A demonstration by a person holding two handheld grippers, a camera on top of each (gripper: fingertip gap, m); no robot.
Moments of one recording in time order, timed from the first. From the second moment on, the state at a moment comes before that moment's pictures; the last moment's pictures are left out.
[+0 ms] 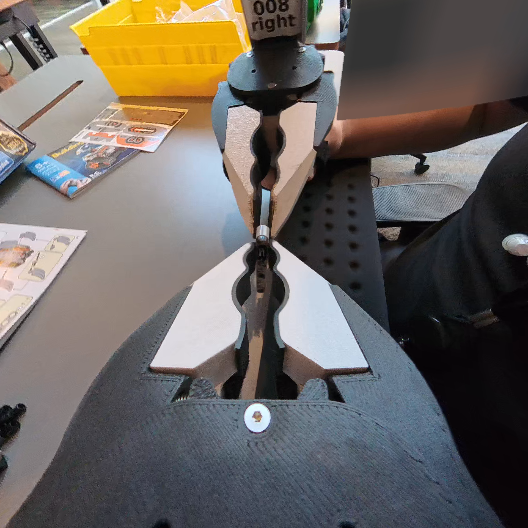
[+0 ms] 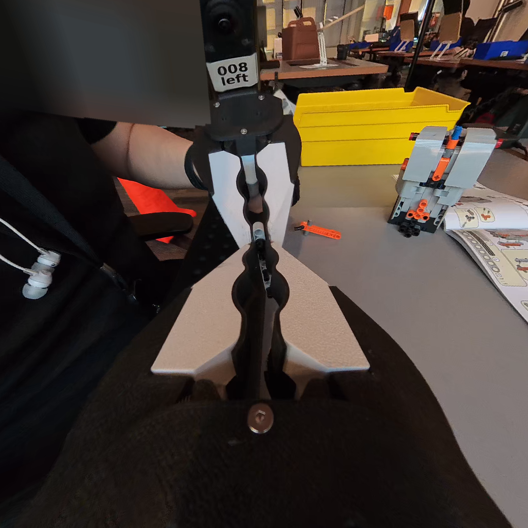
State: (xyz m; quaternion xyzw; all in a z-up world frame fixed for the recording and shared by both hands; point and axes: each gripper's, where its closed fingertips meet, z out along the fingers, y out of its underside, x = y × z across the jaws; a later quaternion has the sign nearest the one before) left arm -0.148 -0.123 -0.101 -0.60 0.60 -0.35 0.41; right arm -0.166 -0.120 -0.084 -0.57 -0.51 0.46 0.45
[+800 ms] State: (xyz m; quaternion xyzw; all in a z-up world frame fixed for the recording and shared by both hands) left arm -0.162 -0.120 -0.133 -0.62 0.61 -0.32 0.36; right arm -0.174 -0.118 -0.126 -0.59 -0.60 0.39 0.38
